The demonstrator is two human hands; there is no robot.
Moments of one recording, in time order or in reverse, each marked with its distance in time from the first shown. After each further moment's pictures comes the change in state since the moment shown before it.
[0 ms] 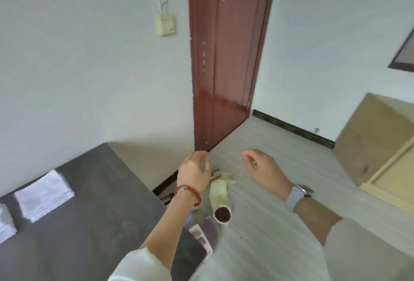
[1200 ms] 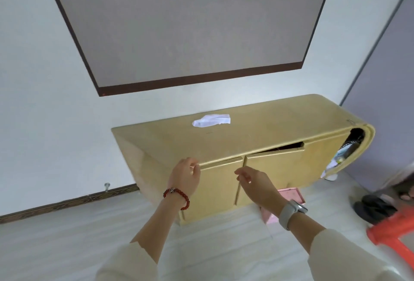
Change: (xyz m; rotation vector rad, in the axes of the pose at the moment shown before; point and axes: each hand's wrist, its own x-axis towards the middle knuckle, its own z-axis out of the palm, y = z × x) left_hand 0.243 0.700 0.936 -0.119 -0.796 0.570; right_hand 0.017 0.836 -0.646 -0.050 0.483 0.982
